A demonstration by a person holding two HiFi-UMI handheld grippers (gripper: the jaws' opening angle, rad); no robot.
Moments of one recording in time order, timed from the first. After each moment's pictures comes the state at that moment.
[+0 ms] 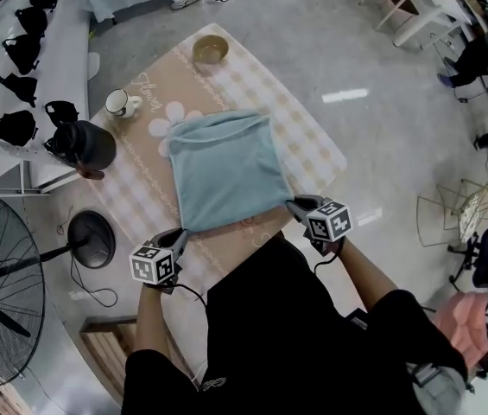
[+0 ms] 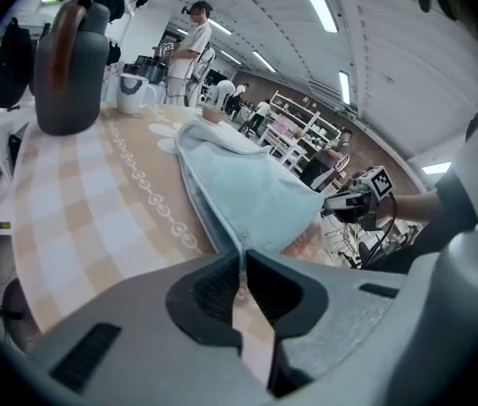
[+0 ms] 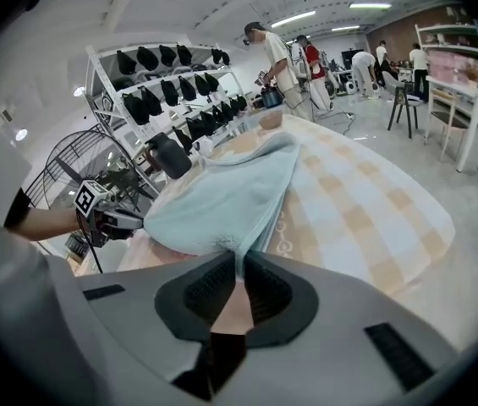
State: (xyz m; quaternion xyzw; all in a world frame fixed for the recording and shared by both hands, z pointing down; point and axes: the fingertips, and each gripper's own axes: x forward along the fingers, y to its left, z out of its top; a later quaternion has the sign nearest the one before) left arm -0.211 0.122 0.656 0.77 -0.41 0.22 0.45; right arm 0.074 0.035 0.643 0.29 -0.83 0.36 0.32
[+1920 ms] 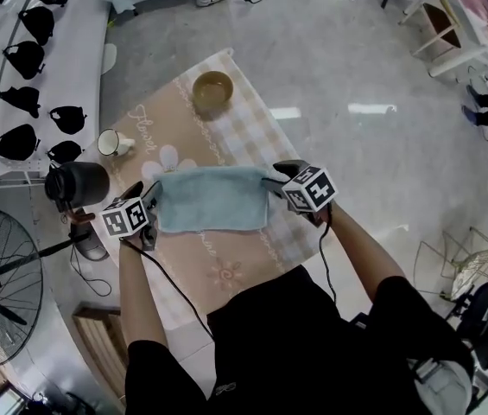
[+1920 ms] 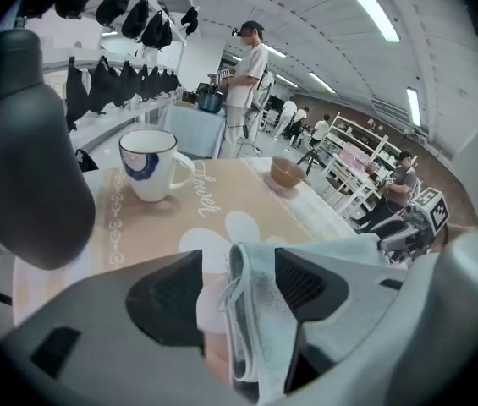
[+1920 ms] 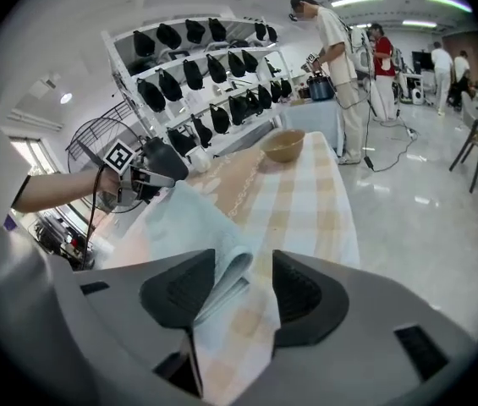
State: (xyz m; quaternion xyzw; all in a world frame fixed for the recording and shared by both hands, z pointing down) left arm -0.281 -0.169 0.640 0.64 -0.60 0.19 0.44; right arm 0.024 -0.238 0.631 0.13 -0.87 0.28 0.38
